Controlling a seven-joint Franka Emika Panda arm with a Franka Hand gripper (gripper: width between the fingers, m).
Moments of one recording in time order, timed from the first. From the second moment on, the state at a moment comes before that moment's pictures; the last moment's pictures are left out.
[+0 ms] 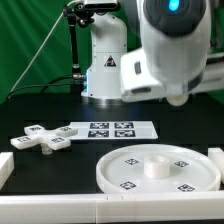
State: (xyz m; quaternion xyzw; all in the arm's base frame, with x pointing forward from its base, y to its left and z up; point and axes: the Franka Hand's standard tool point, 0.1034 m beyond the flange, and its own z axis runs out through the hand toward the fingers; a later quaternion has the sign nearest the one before) arm 0.452 0.100 0.111 -0.89 0.03 0.43 0.13
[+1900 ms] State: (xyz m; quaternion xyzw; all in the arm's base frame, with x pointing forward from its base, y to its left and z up) arm 0.537 0.046 0.147 -0.99 -0.03 -0.13 0.06
